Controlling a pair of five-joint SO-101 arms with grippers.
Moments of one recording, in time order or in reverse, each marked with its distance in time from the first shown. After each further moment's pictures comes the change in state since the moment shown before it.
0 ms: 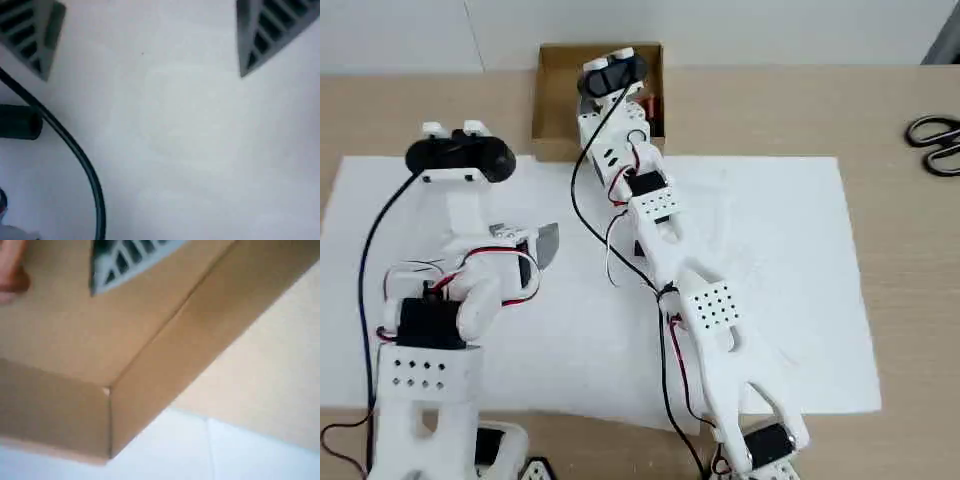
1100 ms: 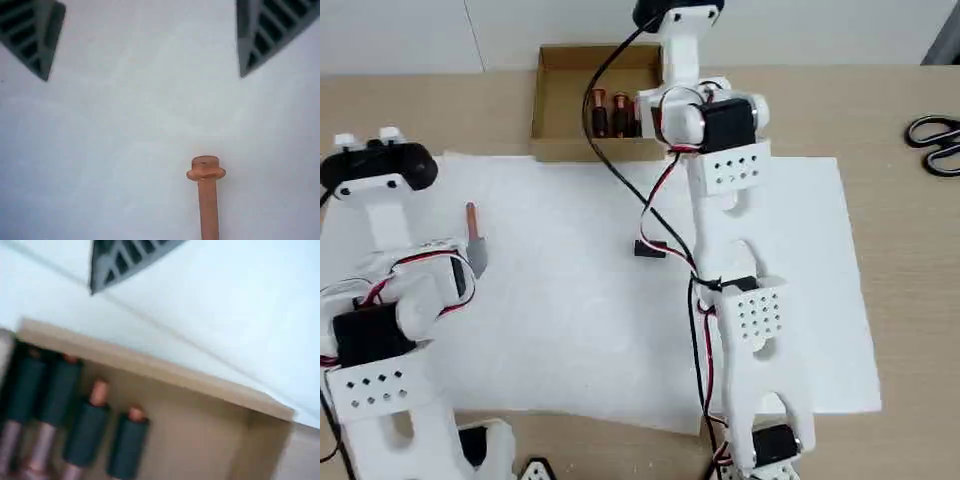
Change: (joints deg) left arm -17.9 0.0 -8.4 13.7 -8.2; right arm 7.4 -25.1 -26.5 85.5 -0.1
